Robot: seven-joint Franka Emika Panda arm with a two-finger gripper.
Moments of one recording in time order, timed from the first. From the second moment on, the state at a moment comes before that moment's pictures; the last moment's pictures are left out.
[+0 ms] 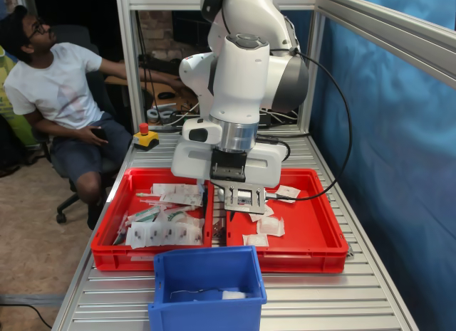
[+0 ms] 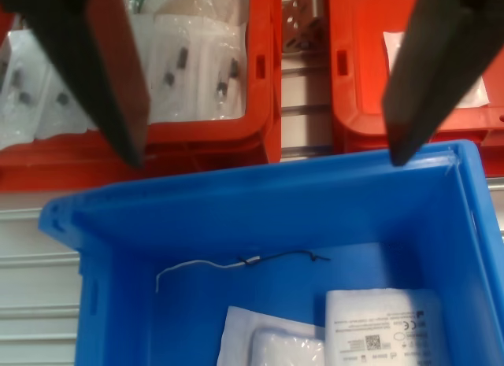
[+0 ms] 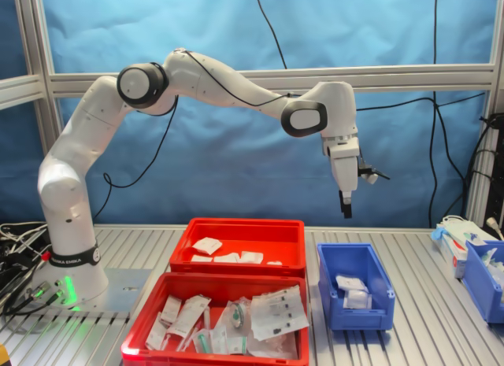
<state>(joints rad) 0.51 0.62 -0.62 -1.42 0.20 2.08 0.72</state>
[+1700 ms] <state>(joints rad) 0.63 0.10 -0.67 -1.83 0.10 2.00 0.76</state>
